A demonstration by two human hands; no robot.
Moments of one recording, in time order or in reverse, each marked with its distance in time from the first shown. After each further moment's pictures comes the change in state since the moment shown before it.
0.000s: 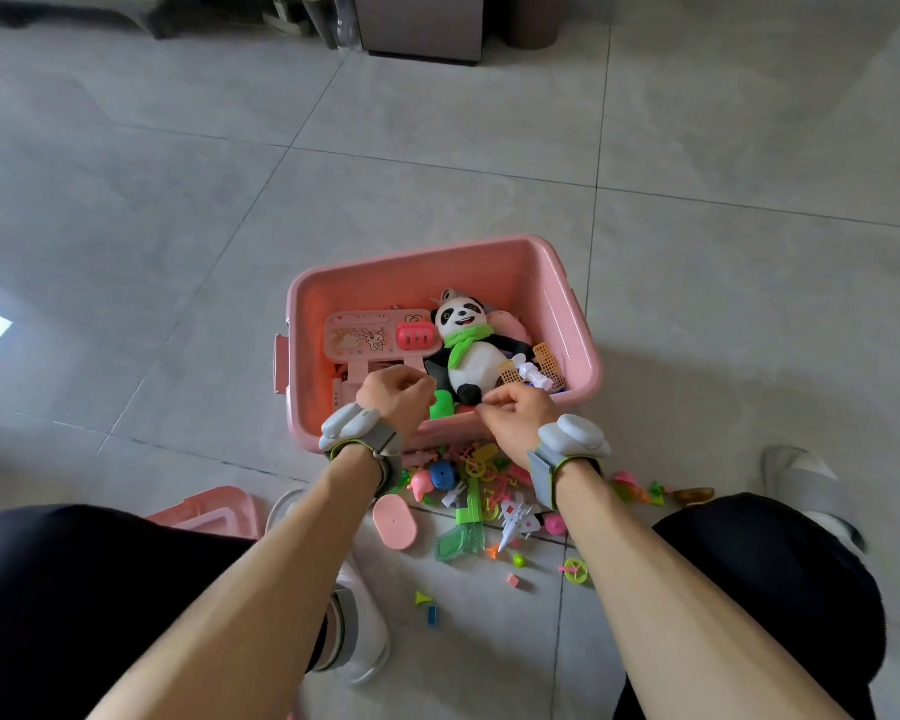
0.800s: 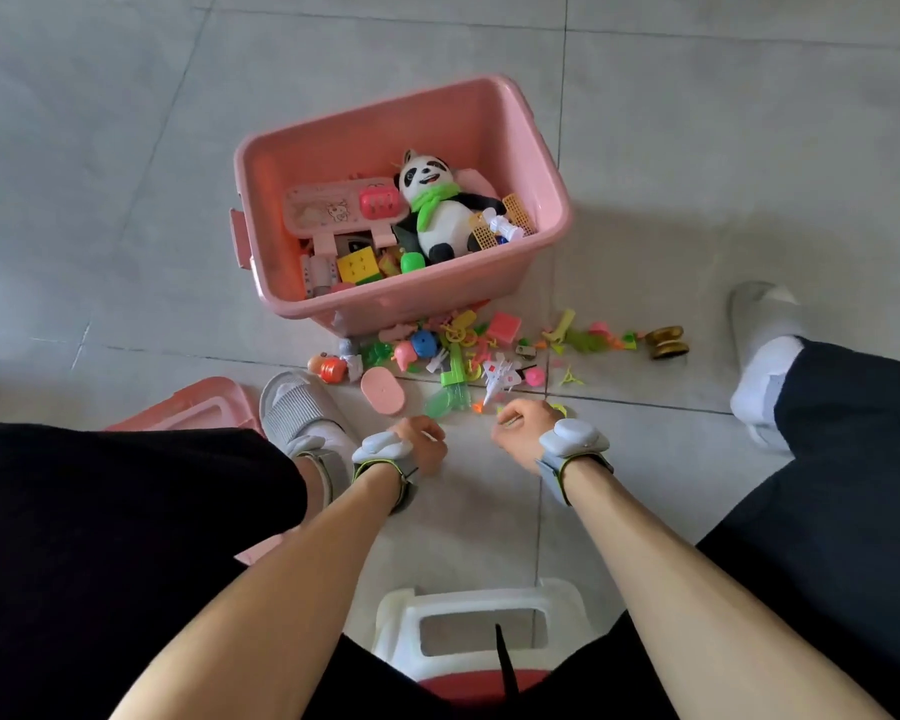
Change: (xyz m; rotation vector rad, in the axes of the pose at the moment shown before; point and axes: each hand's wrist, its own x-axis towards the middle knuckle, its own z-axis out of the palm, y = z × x) left_hand -0.099 -0.174 0.069 0.590 -0.460 -0.273; right_hand -0.114 0.133 0.033 -0.217 -0.184 0.299
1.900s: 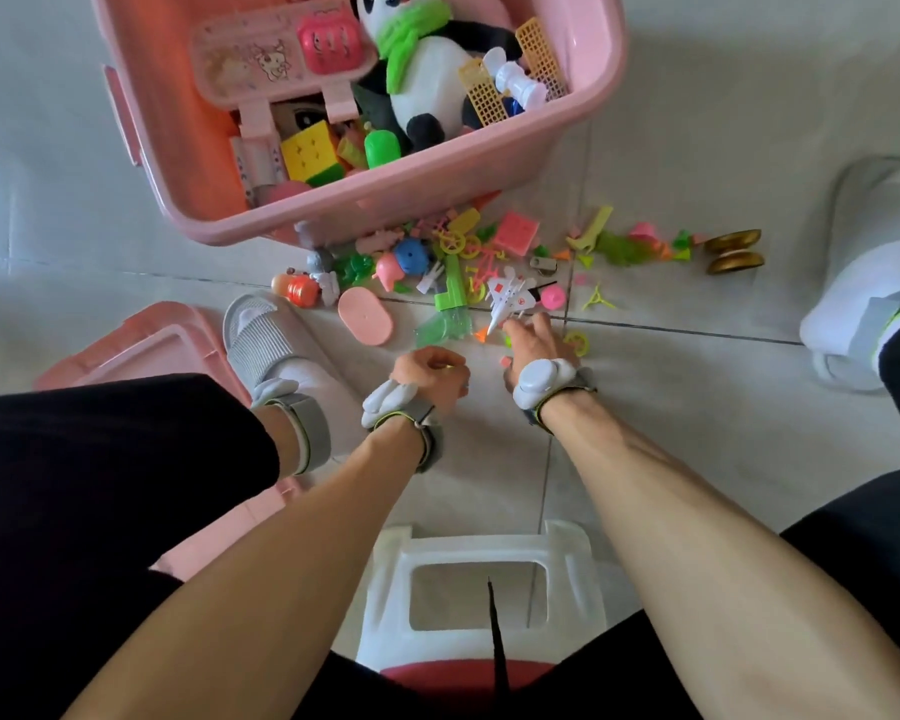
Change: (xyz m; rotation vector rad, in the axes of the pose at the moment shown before) left_hand 0.024 0.040 0.031 -0.615 0.101 -0.260; right_hand 0.101 0.040 0.036 -0.489 0.036 -0.143
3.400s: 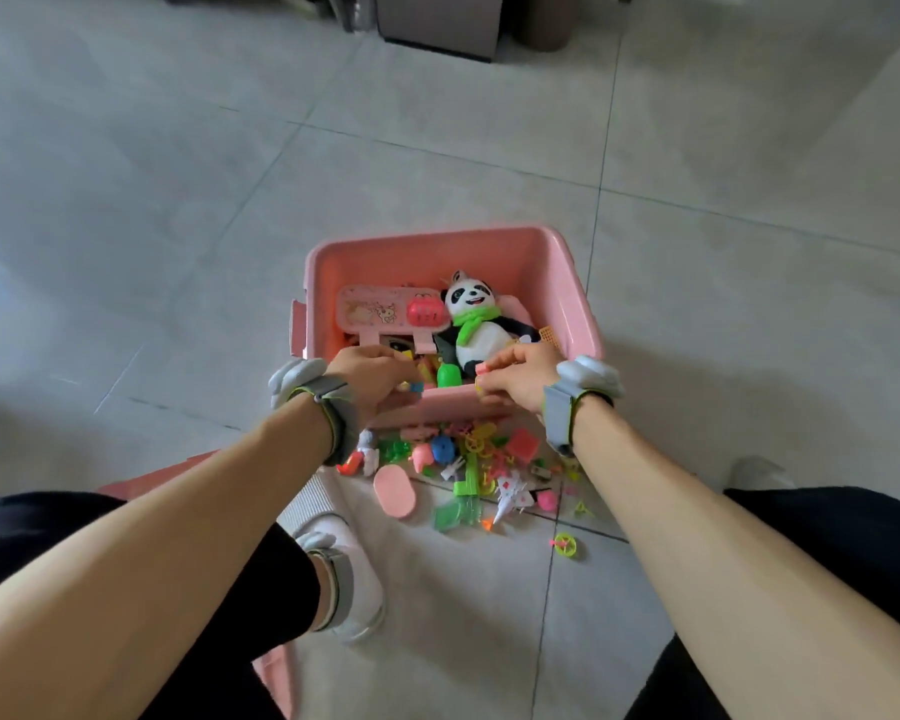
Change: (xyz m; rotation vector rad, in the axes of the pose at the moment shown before) left_hand -0.097 0.152 -0.187 -0.416 -0.104 0.348; right_hand -0.035 -0.136 -0.214 0.880 0.074 -0.135
